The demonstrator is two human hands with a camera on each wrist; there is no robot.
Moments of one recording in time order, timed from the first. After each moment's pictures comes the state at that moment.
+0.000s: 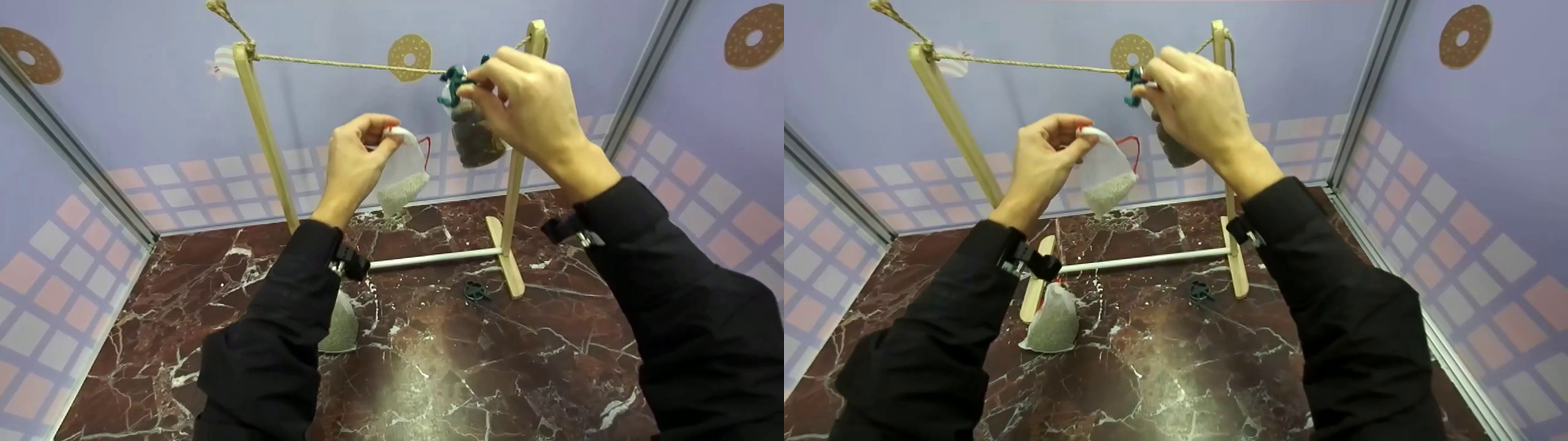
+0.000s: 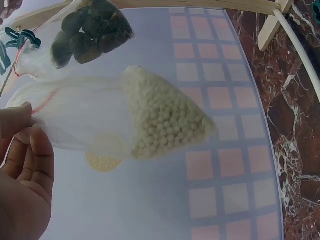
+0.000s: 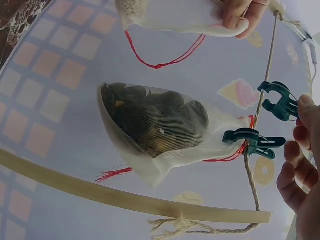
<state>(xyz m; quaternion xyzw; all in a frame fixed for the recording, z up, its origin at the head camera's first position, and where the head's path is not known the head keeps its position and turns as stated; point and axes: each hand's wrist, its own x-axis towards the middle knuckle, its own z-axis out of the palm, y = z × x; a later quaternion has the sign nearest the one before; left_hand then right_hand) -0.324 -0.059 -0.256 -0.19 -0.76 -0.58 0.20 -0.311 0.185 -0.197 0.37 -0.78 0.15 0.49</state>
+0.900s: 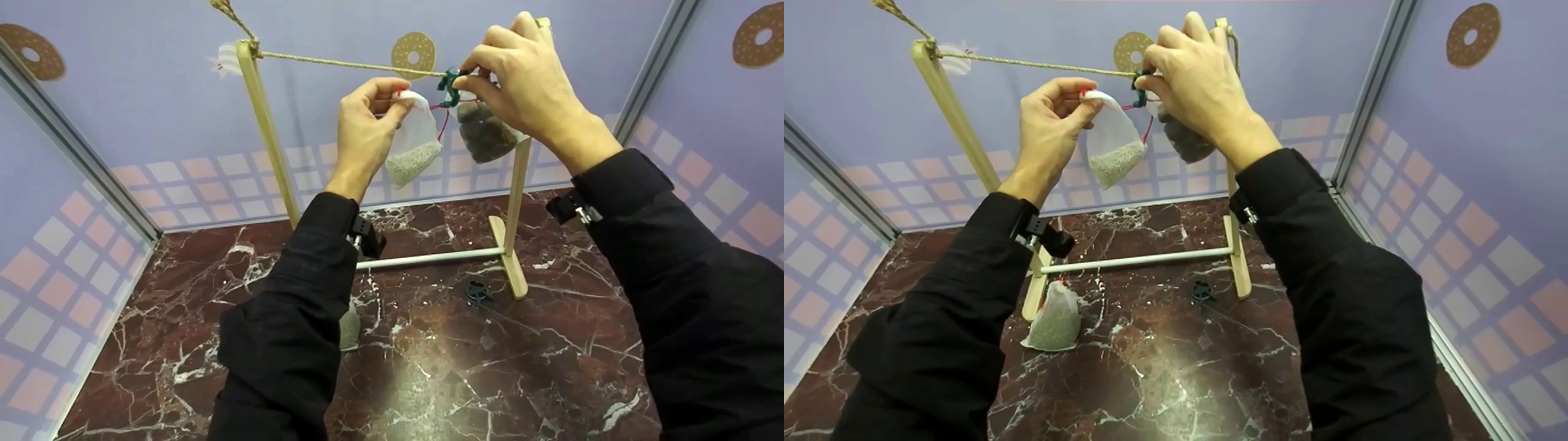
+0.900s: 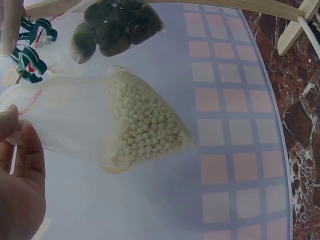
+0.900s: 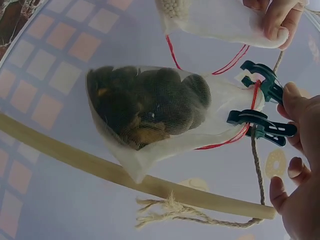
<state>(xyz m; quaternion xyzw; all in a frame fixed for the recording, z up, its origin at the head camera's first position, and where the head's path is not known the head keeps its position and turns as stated) -0.337 -0.040 -0.227 -0.21 -0.69 -0.65 0.23 -0.333 0.186 -0.178 0.37 -0.82 0.10 0.43</state>
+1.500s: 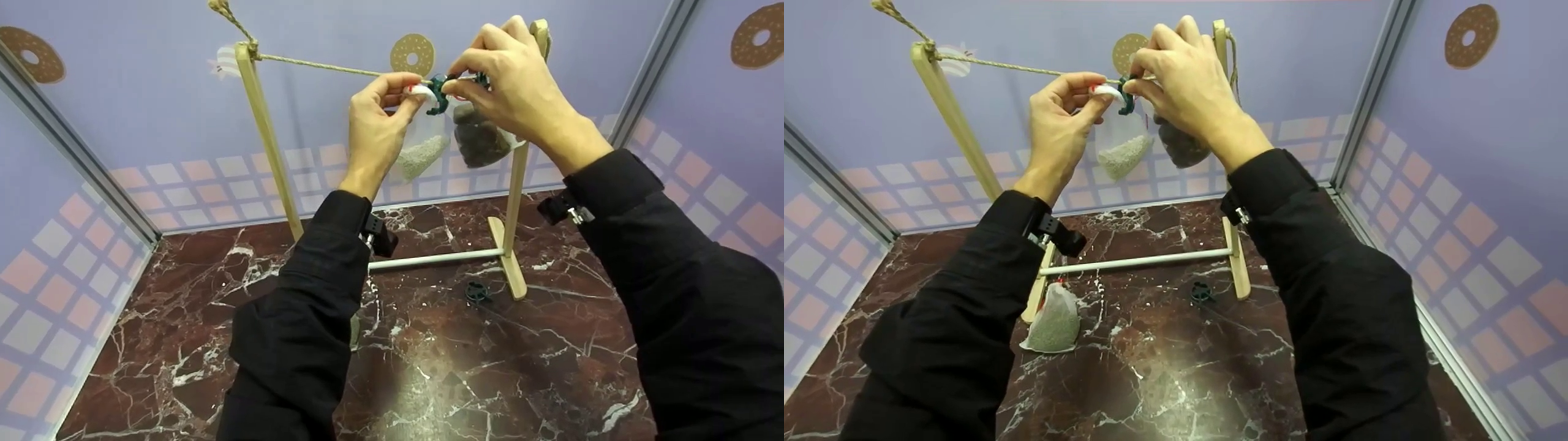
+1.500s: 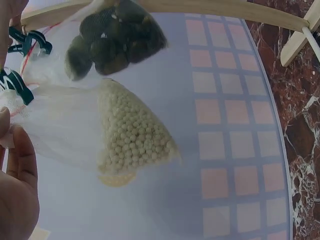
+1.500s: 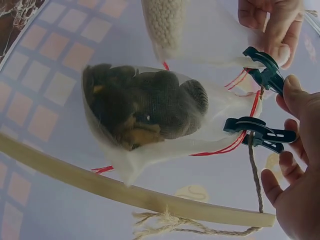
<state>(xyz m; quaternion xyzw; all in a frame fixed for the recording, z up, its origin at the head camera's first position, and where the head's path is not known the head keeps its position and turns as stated) -0.337 -0.024 -0.225 -0.22 -0.68 -0.65 0.25 -0.330 0.176 -0.178 0.36 -0.84 0.15 0.38</state>
